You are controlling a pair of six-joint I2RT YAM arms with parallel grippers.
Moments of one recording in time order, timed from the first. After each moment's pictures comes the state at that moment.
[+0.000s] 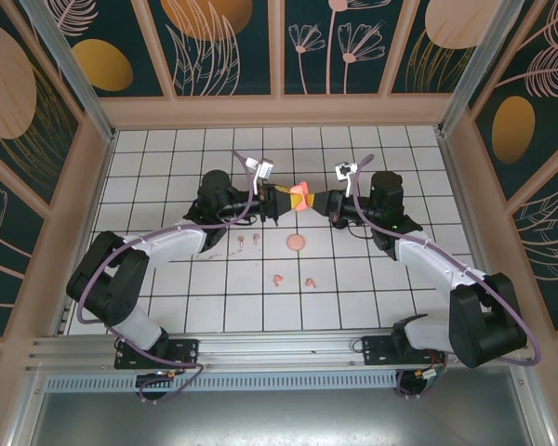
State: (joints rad) left arm -0.59 1.61 0.87 0.77 0.85 -0.73; right arm 0.36 1.28 0.70 0.32 -0.82 0.60
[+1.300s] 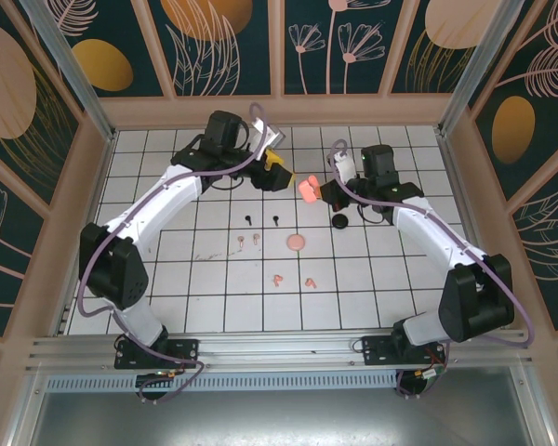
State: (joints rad) left arm -0.50 1.75 1.57 -0.49 0.73 0.08; right arm 0.33 1.42 1.08 -0.37 -0.53 -0.08
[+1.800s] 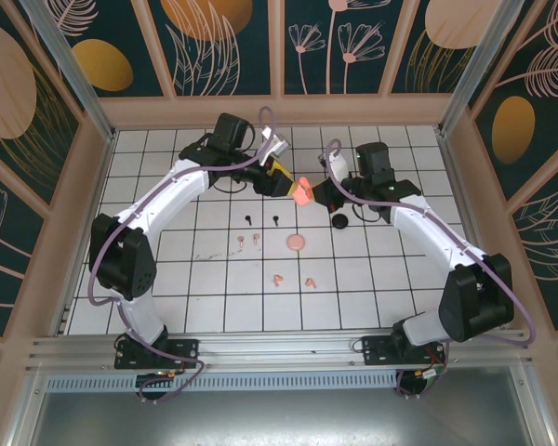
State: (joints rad) left arm -0.50 1.82 1.63 -0.60 0.88 0.14; right arm 0.38 1.43 1.12 -0.38 -0.61 -0.11
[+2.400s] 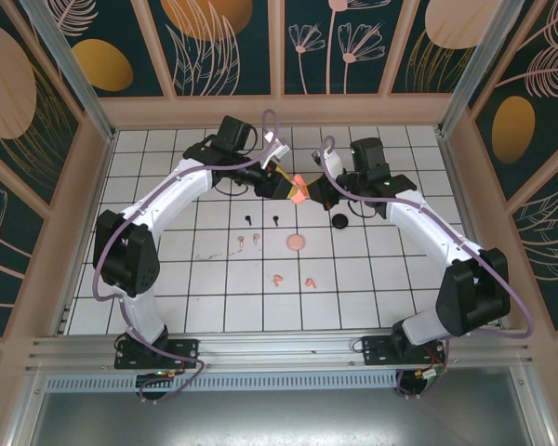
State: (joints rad) left arm -0.50 1.85 1.64 -0.64 0.93 0.16; right arm 0.40 1.46 1.17 -0.40 -0.62 -0.14
